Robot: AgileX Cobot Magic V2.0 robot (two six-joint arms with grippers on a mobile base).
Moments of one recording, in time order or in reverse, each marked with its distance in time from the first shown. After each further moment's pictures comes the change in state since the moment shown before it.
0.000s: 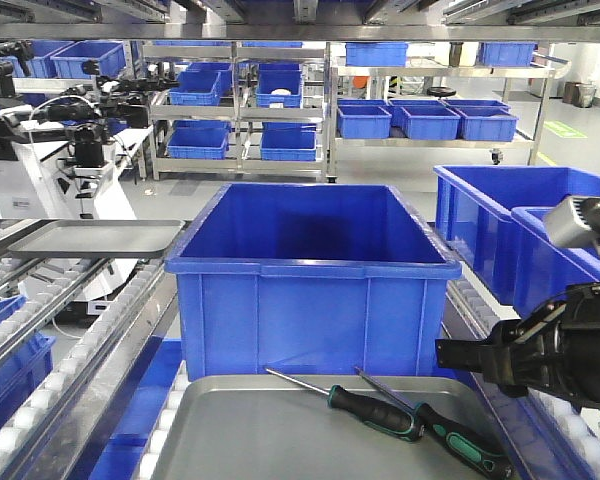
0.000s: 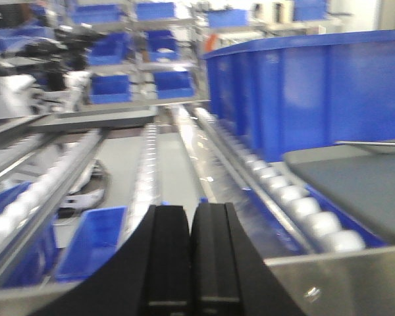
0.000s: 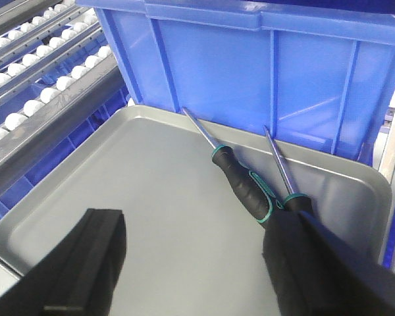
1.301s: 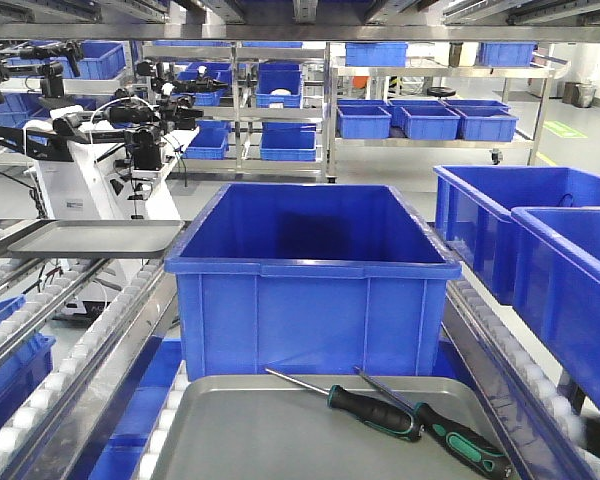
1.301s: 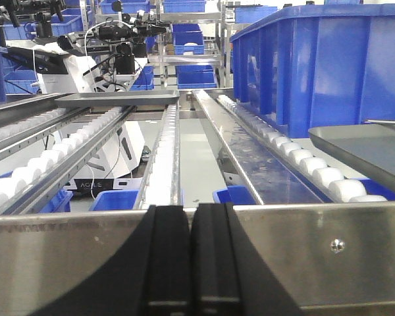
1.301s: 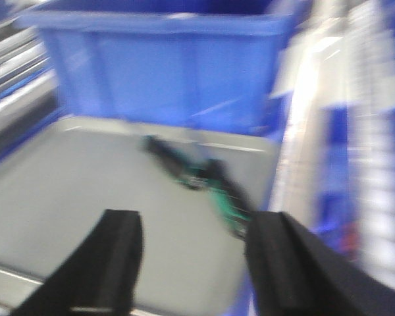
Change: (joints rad) left arm 0.061 -0.132 0.111 0.000 0.038 -0.036; right arm 0.000 -0.497 0.332 -0.388 -0.121 0.344
